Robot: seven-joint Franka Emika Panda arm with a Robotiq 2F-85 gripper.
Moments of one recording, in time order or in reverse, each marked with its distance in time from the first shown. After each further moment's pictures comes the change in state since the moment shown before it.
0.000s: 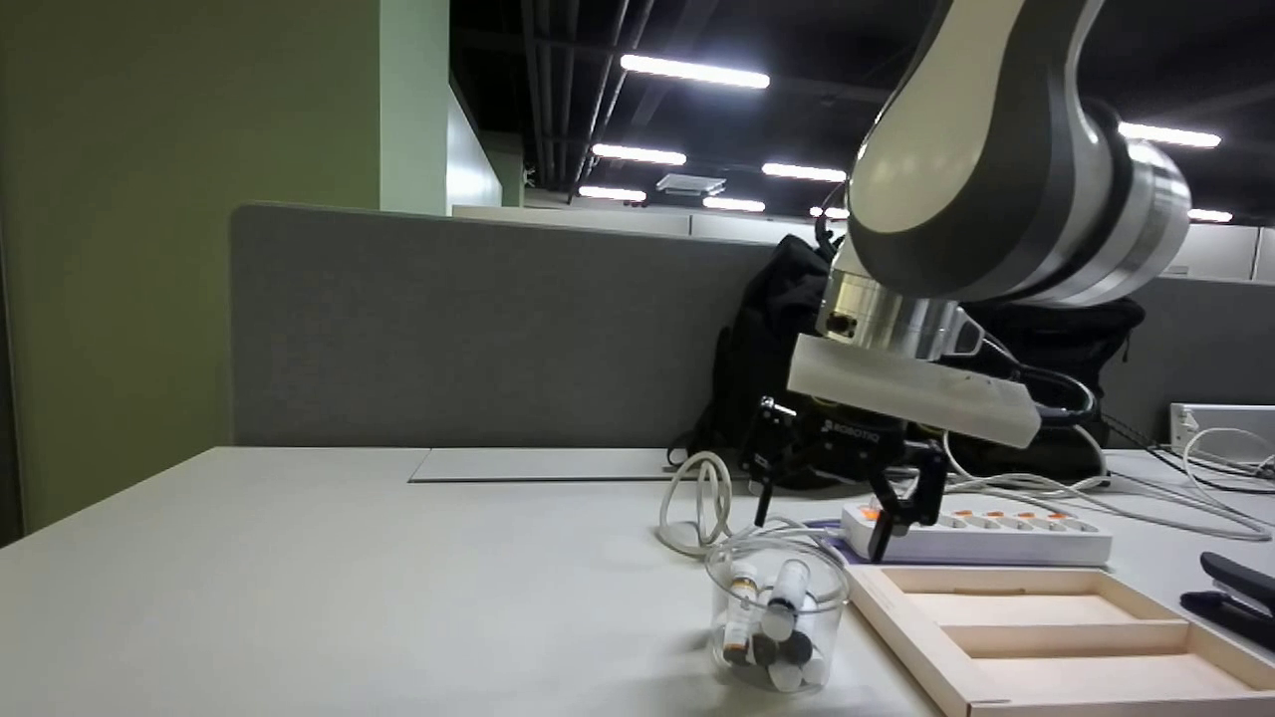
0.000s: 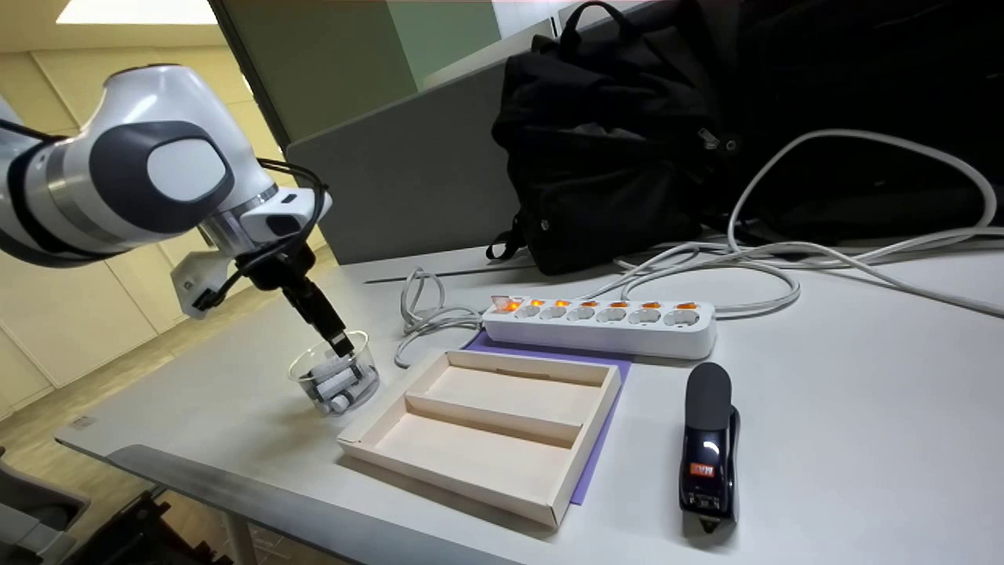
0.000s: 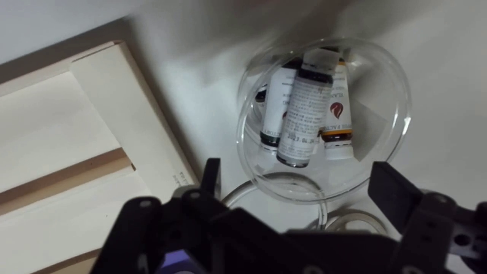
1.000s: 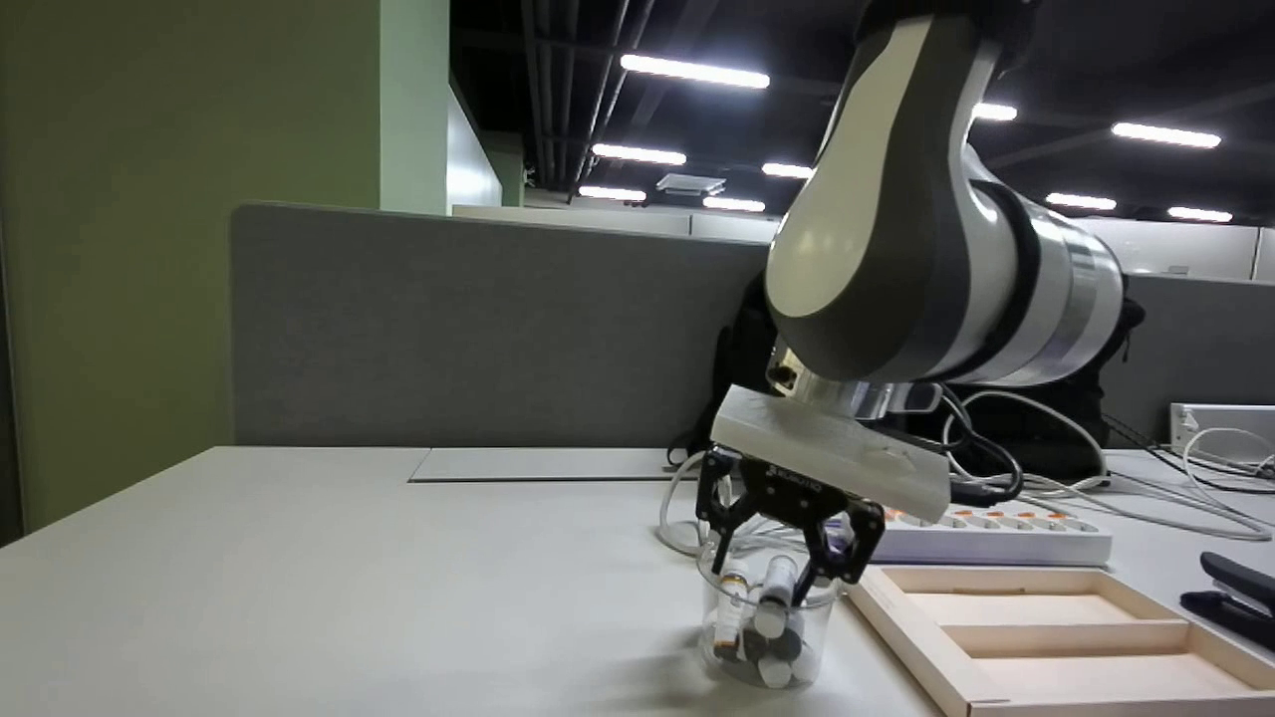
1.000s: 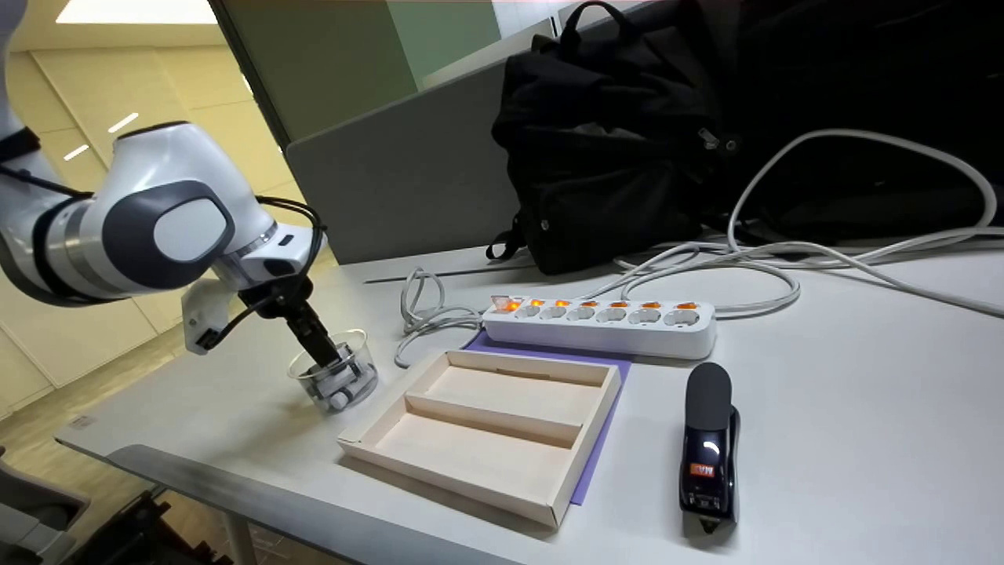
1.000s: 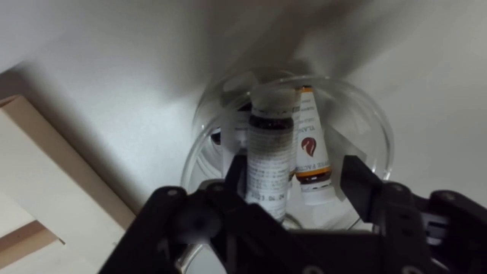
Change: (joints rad) arm 0.133 0.180 -0.017 0.074 0.170 0.166 0.029
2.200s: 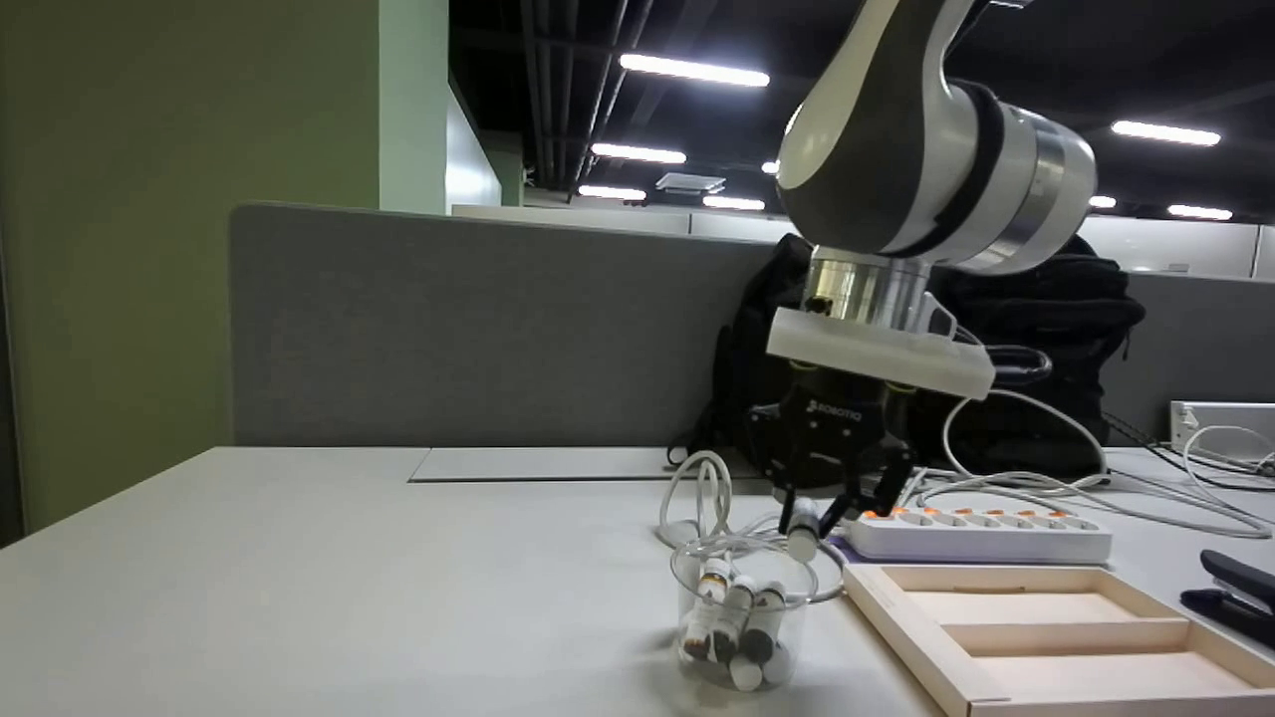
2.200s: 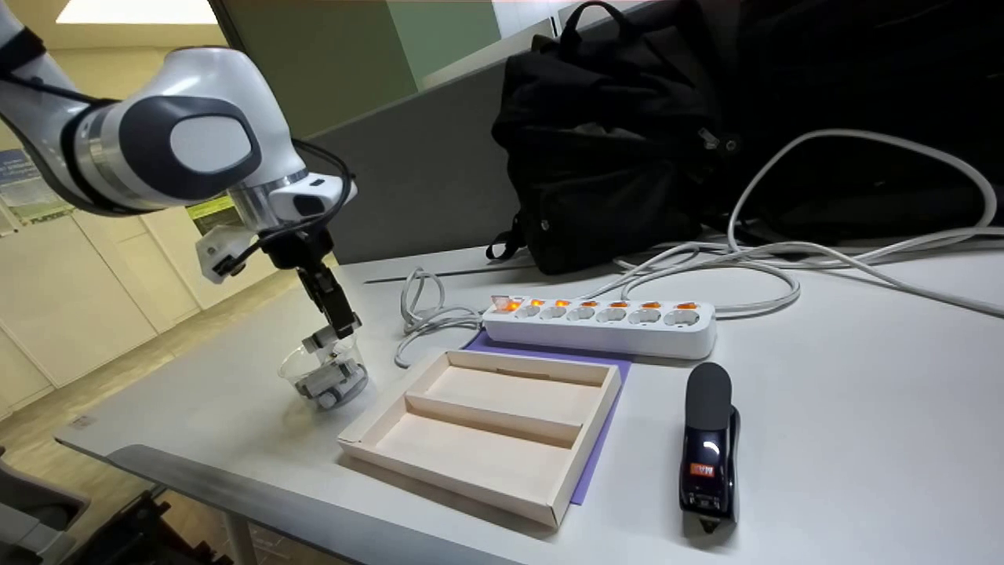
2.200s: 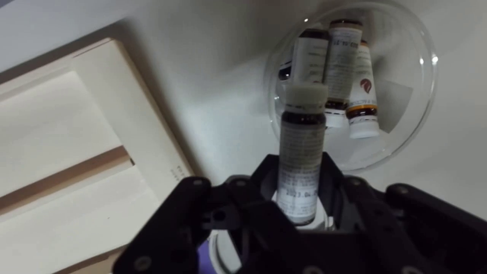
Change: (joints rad) arm -0.103 -0.174 -0.034 0.052 0.033 -0.403 -0.194
